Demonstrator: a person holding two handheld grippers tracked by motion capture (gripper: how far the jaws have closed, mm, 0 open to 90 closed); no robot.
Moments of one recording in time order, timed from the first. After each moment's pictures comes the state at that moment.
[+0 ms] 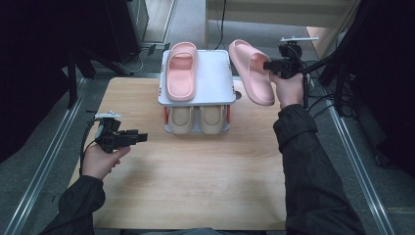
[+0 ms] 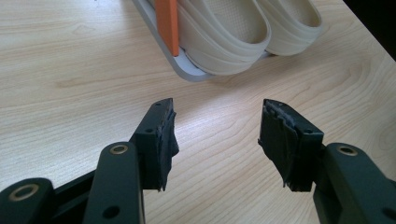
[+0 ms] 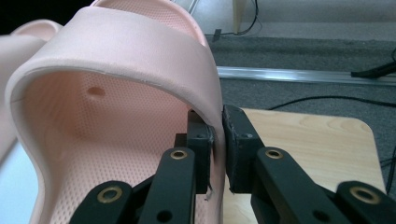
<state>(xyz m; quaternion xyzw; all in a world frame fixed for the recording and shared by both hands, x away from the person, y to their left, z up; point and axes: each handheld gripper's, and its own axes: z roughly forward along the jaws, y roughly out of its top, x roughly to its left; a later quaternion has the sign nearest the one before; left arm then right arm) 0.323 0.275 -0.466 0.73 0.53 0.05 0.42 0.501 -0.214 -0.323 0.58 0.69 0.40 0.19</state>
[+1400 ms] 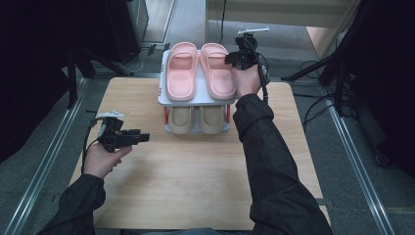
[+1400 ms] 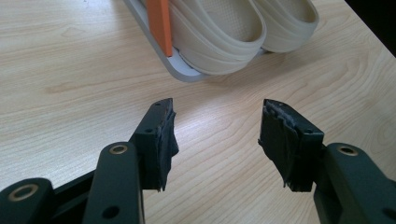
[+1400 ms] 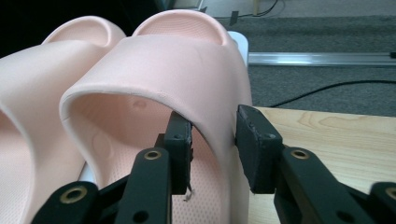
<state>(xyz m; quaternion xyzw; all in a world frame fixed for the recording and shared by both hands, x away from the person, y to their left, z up) 0.327 0.270 -0.467 0.75 0.52 0.05 0.41 0.534 -0.104 -0.333 0.59 0.69 0.38 0.15</state>
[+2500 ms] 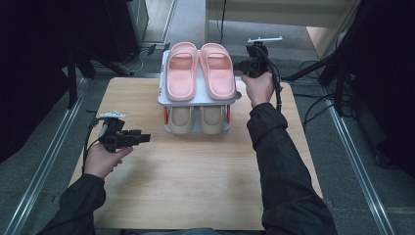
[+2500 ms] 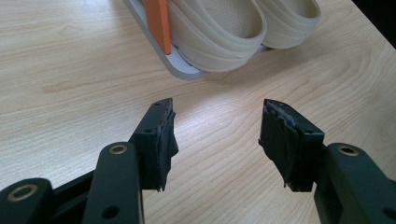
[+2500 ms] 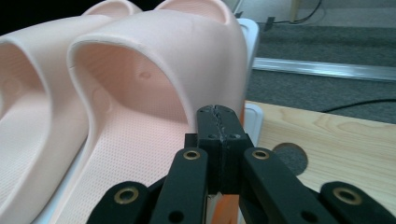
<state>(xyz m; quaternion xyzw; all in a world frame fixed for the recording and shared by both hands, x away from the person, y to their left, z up) 0.328 0.268 -0.468 0.75 0.52 0.05 0.41 0.522 -0.141 -0.349 0.53 0.72 0.43 0.12</state>
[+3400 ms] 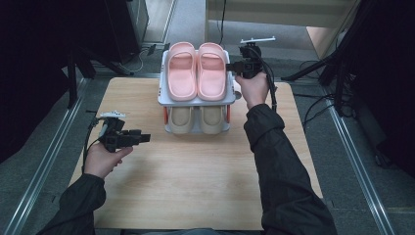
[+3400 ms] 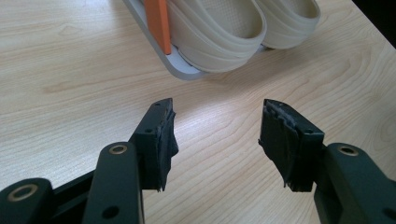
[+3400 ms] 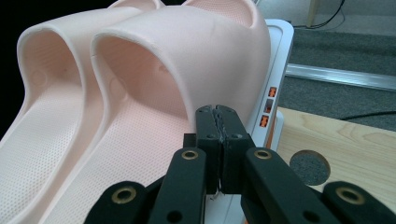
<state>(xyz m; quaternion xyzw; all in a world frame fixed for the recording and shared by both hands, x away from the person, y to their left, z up) 0.328 0.268 -0.468 0.75 0.52 0.05 0.41 0.518 -0.124 -0.349 0.50 0.73 0.44 0.11</state>
